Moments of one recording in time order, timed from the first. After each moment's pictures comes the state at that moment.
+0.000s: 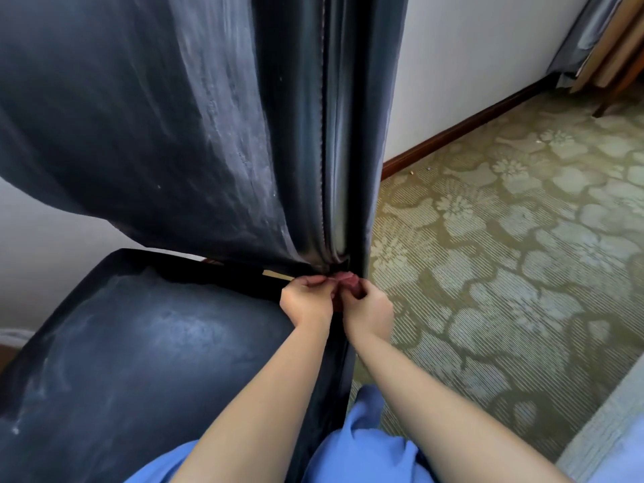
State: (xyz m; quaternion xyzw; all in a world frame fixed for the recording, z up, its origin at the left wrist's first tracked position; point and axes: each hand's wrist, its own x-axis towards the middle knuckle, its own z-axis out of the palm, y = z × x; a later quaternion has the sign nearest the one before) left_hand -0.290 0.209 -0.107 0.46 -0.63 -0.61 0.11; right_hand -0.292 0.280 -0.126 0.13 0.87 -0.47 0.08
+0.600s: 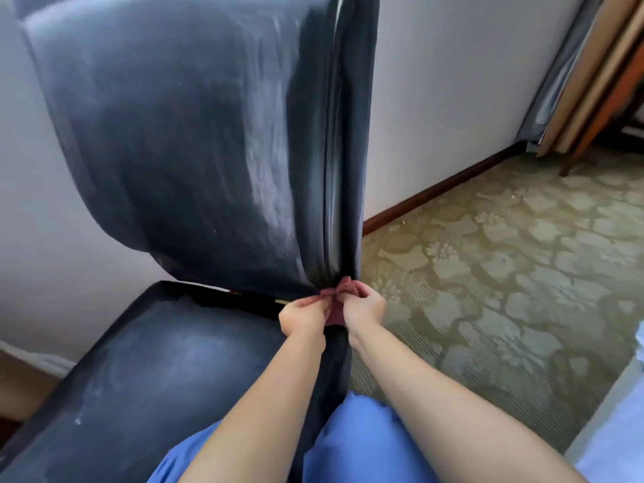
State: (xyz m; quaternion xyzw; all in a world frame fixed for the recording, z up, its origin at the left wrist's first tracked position) left_hand -0.246 0.221 -0.016 0.47 -0.46 -0.75 0.10; right_hand -0.277 0.278 -0.043 0.20 0.63 -0.74 0.13
